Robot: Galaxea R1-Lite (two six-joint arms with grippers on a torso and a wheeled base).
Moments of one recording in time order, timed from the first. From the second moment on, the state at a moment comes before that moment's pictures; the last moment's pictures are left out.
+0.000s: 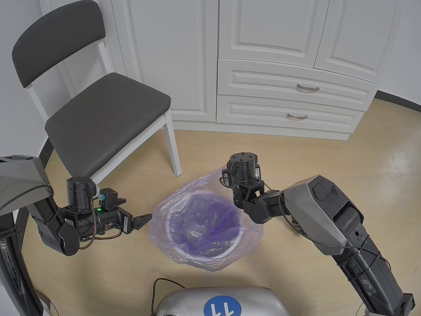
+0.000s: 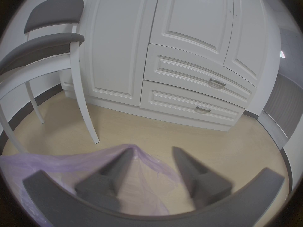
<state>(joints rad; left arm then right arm) -0.13 2.11 -0.53 -1.10 -0.35 0.19 0.57 2.79 -1.98 -0.64 -0.62 -0.07</state>
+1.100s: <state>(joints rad) -0.25 2.15 -0.70 -0.89 -0.25 -0.21 0.57 2.40 -1.21 -0.62 -0.40 0.47</state>
